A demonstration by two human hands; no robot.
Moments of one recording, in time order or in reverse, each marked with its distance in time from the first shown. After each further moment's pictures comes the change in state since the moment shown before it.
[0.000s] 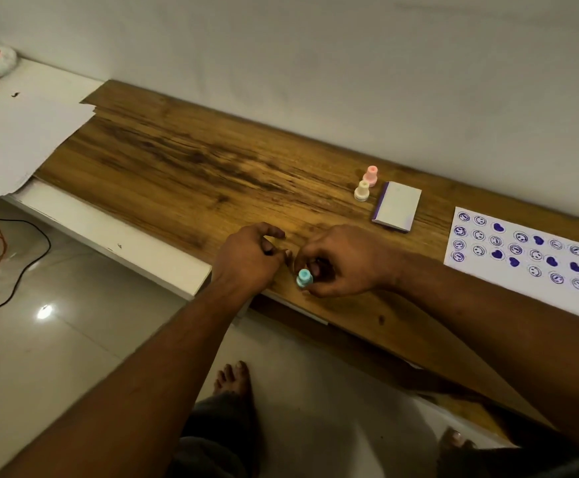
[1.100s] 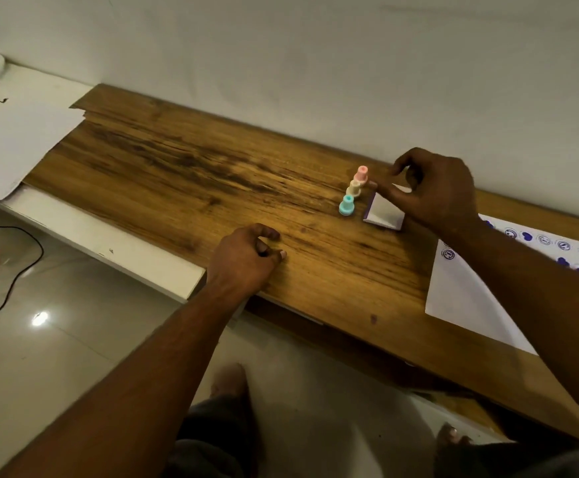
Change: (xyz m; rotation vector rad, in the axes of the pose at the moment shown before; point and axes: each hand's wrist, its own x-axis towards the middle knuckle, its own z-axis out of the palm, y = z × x) left_hand 0.004 -0.007 0.004 -0.004 -0.013 0.040; right_hand -0.062 0.084 -0.050 -0.114 0.755 0.641
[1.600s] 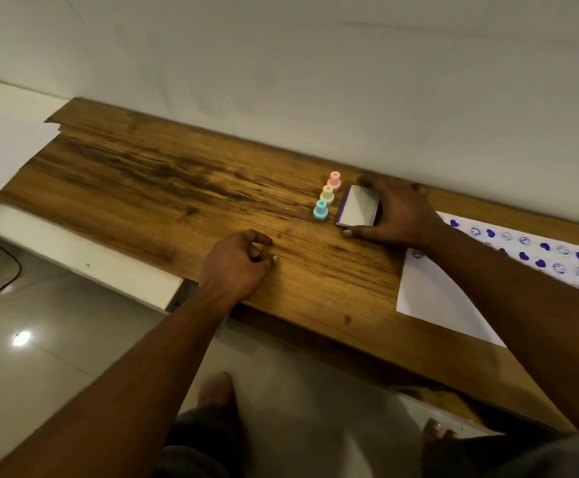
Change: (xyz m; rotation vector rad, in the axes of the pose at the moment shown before) left_hand 0.001 0.024 0.015 0.079 -0.030 0.021; right_hand -0.009 0.022 0.001 -0.148 -0.450 0.012
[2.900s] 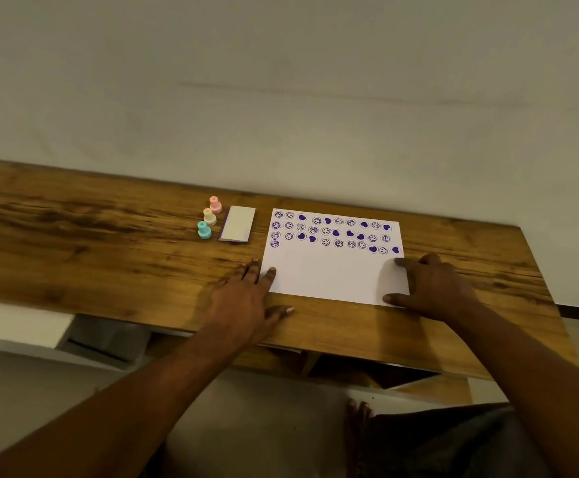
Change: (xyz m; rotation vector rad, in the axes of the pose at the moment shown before) left_hand -0.071 0.122 0.131 0.813 -0.242 0.441; right_hand -0.257 0.138 -0.055 -0.228 -0.198 0.618
